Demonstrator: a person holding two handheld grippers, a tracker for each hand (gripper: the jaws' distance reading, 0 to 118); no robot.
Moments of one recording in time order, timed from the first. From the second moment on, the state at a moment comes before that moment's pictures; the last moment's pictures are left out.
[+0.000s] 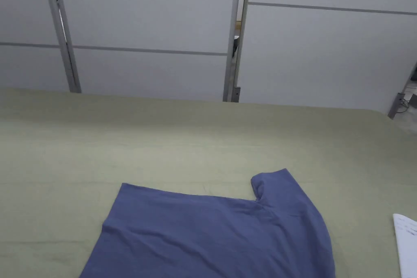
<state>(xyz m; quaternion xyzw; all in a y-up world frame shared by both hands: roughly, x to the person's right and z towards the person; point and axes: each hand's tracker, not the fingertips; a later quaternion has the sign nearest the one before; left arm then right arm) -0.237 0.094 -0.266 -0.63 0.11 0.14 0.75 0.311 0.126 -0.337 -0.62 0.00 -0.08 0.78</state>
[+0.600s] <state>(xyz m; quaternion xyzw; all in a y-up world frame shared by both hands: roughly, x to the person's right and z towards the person) -0.215 0.298 -0.211 -0.13 0.10 0.11 0.98 0.334 0.275 -0.247 -0.15 0.00 -0.08 0.99</state>
